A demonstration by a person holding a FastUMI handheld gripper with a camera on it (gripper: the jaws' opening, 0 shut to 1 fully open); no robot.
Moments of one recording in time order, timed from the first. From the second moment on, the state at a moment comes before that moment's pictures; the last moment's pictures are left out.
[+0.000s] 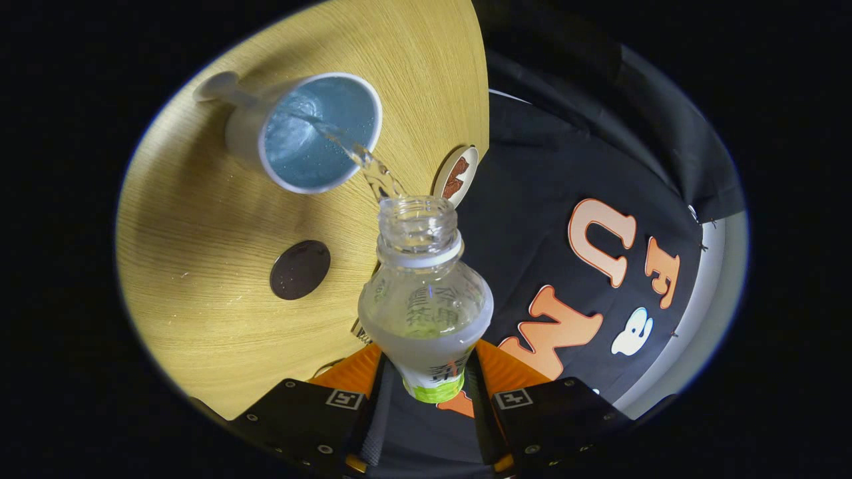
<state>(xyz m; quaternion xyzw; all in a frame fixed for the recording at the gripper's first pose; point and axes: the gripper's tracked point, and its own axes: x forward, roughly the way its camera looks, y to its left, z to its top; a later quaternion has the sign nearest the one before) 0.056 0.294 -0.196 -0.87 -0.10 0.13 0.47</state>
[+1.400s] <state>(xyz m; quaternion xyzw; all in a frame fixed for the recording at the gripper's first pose) 0.063 0.304 -0.165 -0.90 -0.13 0.11 0.41</state>
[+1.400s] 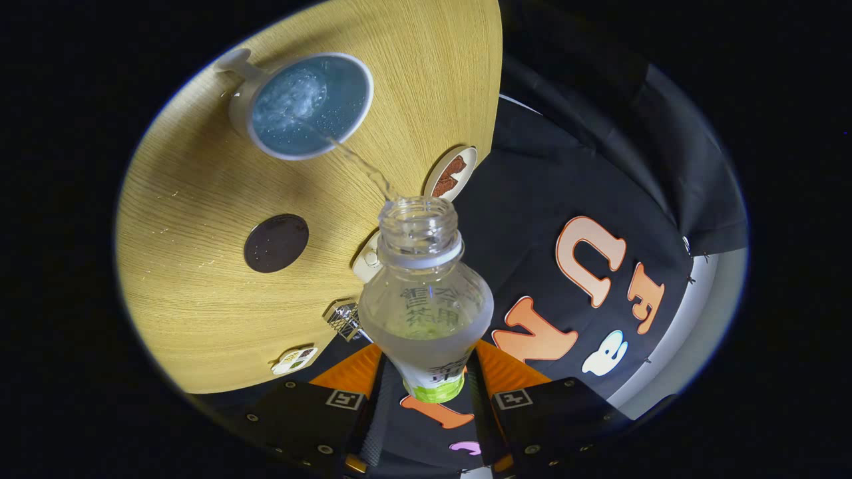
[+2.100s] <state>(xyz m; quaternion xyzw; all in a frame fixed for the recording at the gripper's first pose) 0.067 0.311 -0.160 -0.91 -0.13 0.12 0.38</state>
